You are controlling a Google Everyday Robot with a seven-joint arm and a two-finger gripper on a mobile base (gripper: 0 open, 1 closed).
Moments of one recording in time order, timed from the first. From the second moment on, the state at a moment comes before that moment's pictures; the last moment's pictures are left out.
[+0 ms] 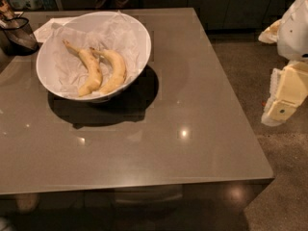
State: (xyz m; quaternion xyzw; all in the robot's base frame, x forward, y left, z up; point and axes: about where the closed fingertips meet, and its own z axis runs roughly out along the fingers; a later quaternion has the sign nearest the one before) arm 0.438 -0.217 0.976 -0.60 0.78 -0.03 0.16
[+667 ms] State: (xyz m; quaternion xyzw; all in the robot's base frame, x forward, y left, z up) arm 0.433 -0.207 0.980 -0.61 0.77 -0.04 0.16
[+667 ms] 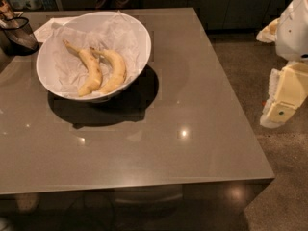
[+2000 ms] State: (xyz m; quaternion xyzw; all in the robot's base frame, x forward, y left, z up) arm 0.422 -0.131 1.007 -0.66 0.73 -0.05 0.14
